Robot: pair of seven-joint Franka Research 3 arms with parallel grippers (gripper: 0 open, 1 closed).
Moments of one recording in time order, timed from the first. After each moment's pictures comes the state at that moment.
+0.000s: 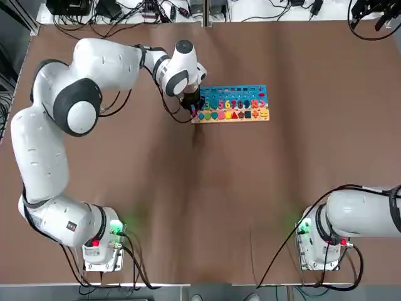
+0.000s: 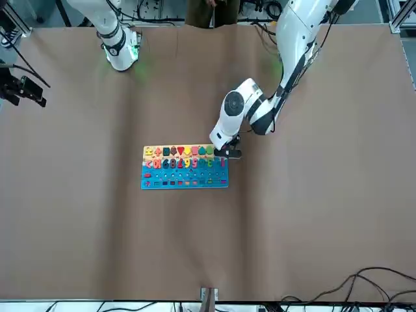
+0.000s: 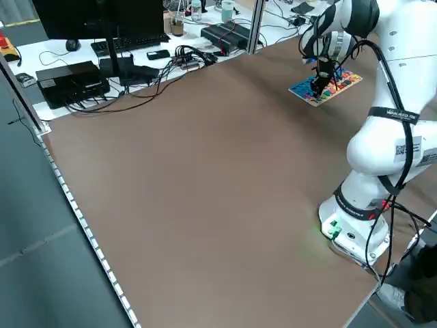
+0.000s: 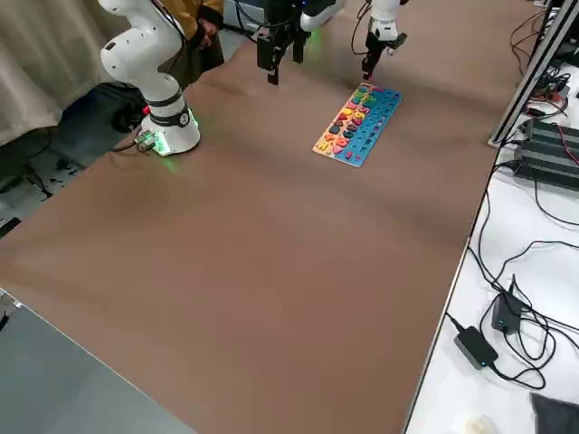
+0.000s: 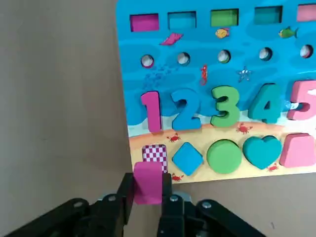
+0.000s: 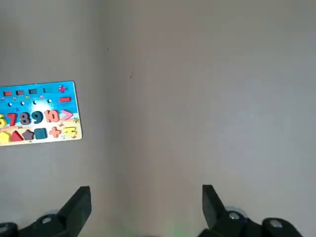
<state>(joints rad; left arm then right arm) -0.39 0.60 -0.40 -1.85 0.19 2.40 -0.82 -0.06 -0.15 -0.05 -1.78 -0.01 1.59 -0.05</state>
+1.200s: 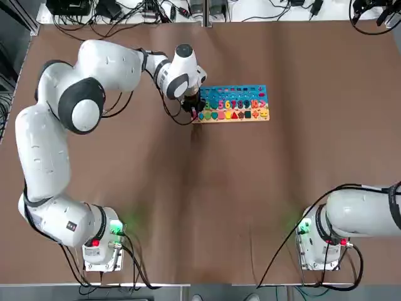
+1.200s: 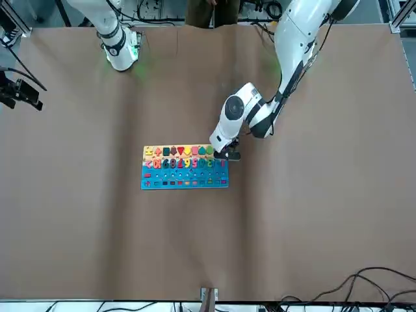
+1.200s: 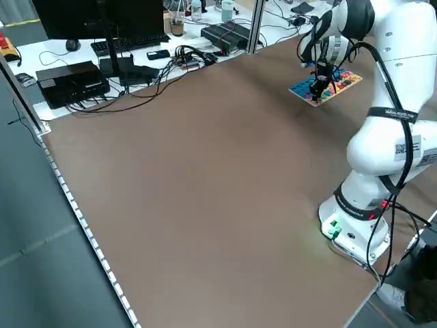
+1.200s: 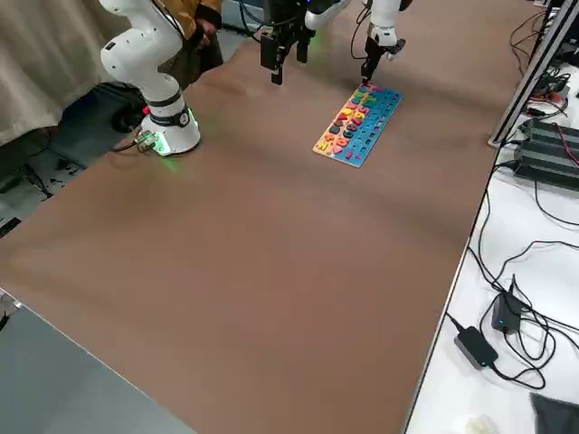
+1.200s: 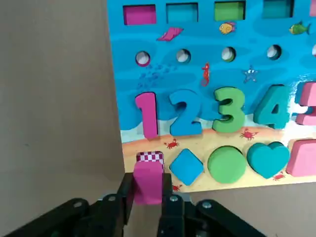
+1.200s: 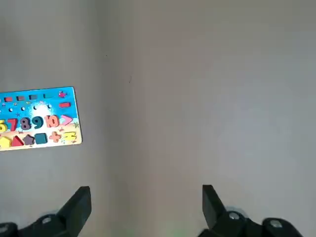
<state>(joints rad) -0.39 0.64 -0.40 -1.84 0.19 2.43 -0.82 -0.07 -0.11 -0.05 -1.73 -0.01 1.57 -0.05</state>
